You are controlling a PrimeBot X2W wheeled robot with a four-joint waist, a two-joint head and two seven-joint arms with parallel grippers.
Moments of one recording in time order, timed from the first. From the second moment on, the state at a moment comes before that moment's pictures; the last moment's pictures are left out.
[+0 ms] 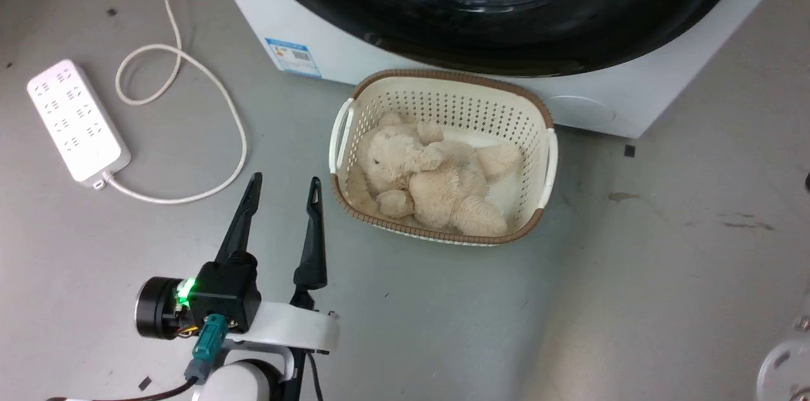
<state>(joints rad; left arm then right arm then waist) -0.13 0.05 -0.17 -0.07 -0.06 0.09 -0.17 -0.98 -0.09 -0.49 0.43 0.53 0.13 0.60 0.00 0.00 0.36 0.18</state>
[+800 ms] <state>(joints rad) -0.19 0.05 -0.24 -0.09 -0.09 0.13 -0.22 -1.32 -0.07 -0.81 0.54 0.46 0.13 0.97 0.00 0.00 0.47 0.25</state>
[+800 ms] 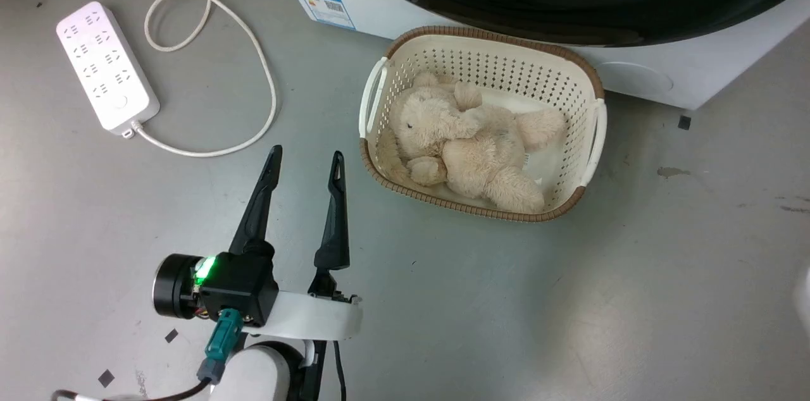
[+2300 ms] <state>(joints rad) 0.04 0.05 -0.21 -0.02 -0.06 0.03 -0.26 -0.53 -0.05 0.26 0.55 1.57 0.13 0.82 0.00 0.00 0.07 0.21</state>
